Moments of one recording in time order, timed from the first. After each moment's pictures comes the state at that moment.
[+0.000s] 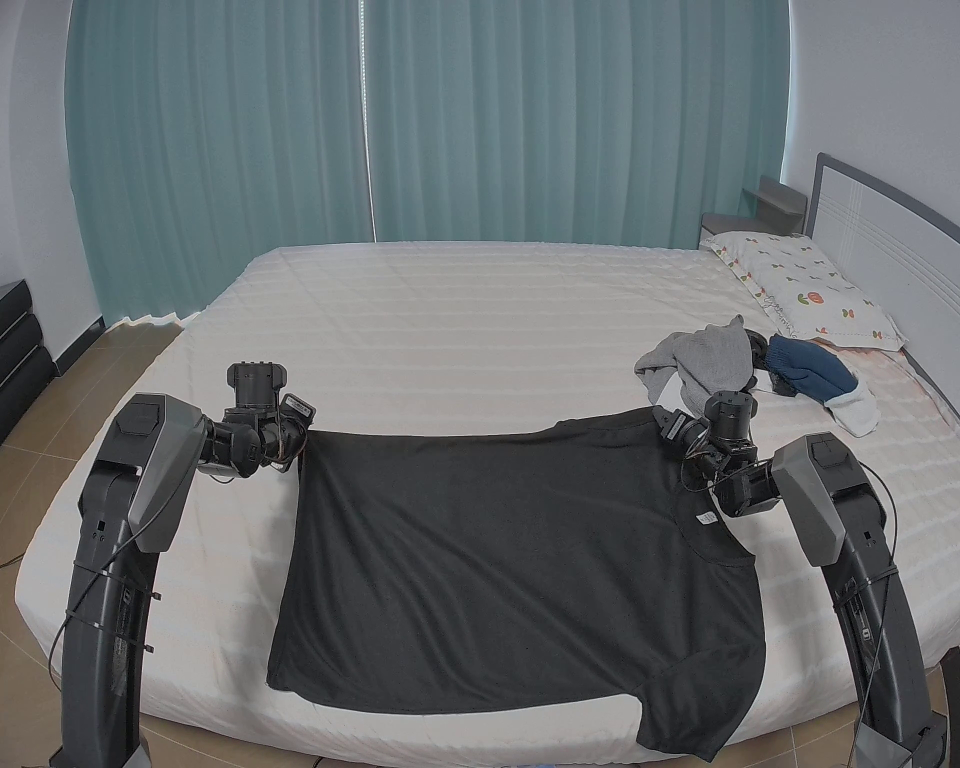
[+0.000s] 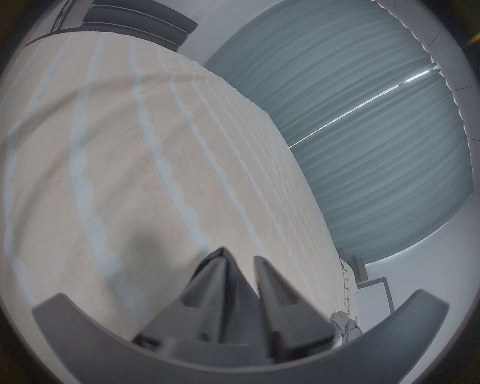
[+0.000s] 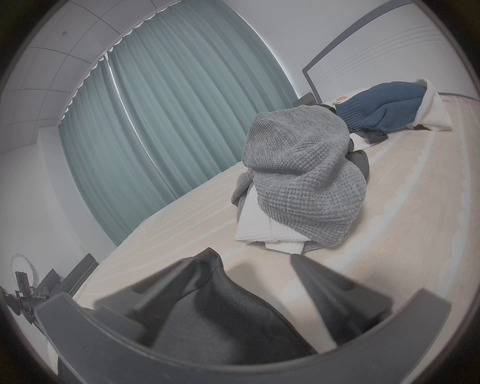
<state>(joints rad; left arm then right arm) -0.03 2.72 -1.94 -0.27 -0.01 -1.07 0.07 2.91 -2.00 -0.73 -0.02 0.52</state>
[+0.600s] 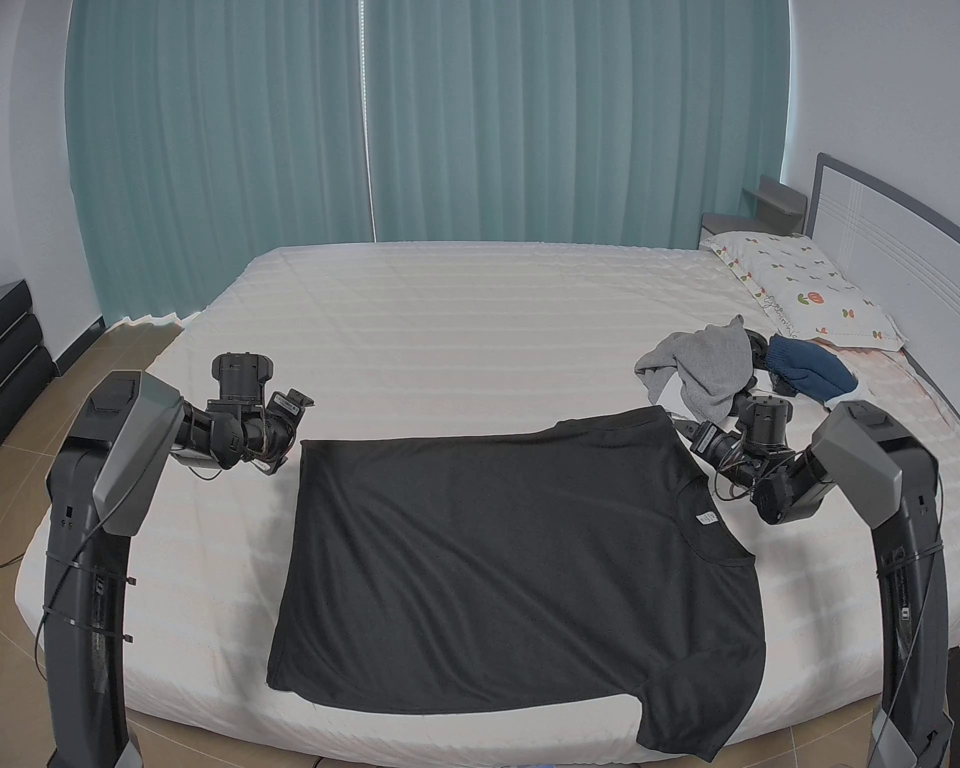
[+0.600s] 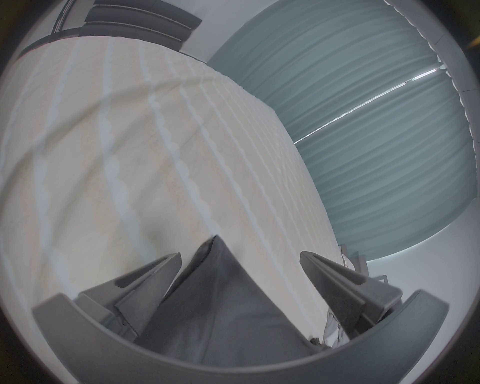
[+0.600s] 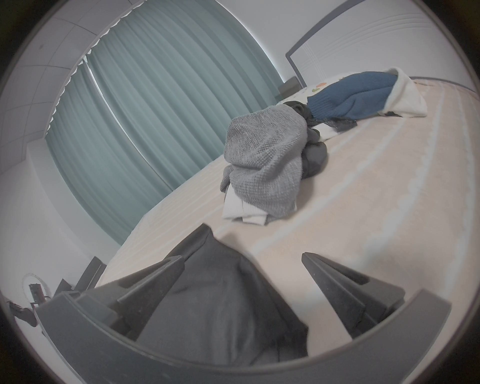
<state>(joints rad) -0.02 2.54 -1.69 -0.25 -0.07 -1.07 0.02 2.59 -1.38 -0.87 0.08 0.59</state>
